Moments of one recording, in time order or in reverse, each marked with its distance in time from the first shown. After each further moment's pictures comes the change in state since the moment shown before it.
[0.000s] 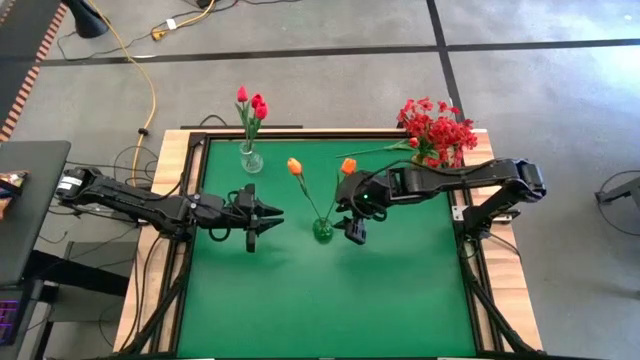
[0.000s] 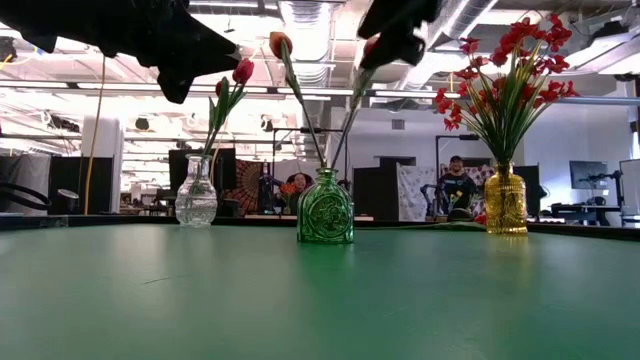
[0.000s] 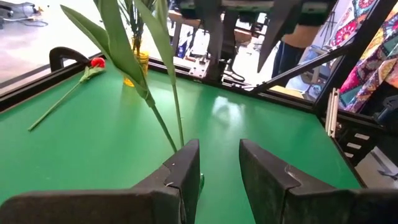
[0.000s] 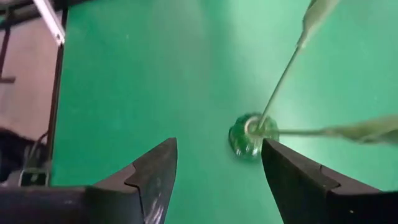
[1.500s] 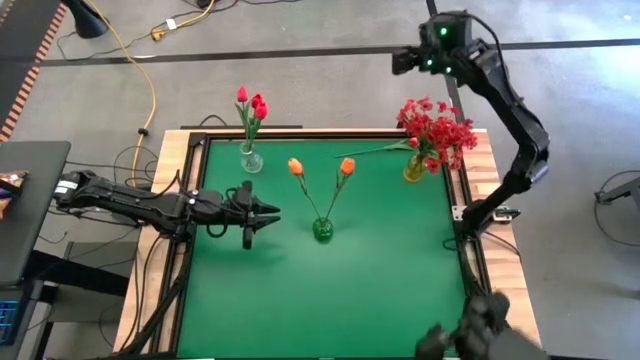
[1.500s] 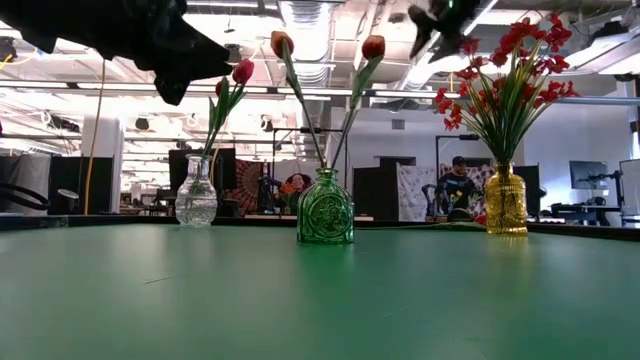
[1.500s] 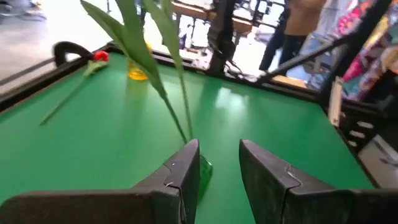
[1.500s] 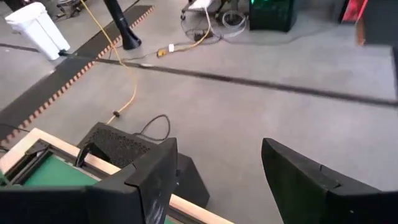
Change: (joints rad) left arm 0.052 -0.063 0.002 -0.101 0.064 0.024; right arm -0.946 0.027 0.574 -0.206 0.155 -0.046
